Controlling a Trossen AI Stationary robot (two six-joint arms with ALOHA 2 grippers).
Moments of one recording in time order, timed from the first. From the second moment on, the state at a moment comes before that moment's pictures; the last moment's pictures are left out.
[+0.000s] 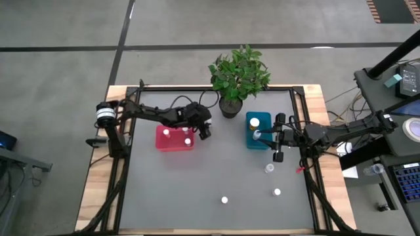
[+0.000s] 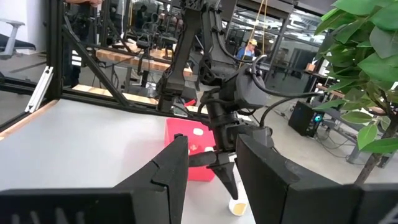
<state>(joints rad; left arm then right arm) 0.27 1.76 0.99 0.00 -0.19 -0.02 0.21 0.62 0.30 0.34 0.29 -0.25</state>
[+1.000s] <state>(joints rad) -0.10 1.76 1.17 0.00 -0.38 -0.32 0.21 0.62 0.30 0.34 0.29 -0.27</state>
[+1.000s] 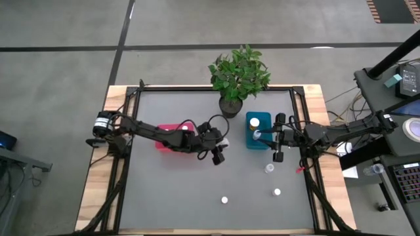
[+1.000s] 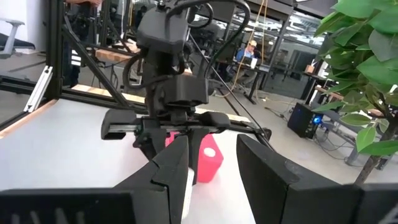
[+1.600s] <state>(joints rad) -0.10 1.99 1.41 -0.26 -0.35 -0.22 0.21 0.63 0.30 0.35 0.29 -0.26</state>
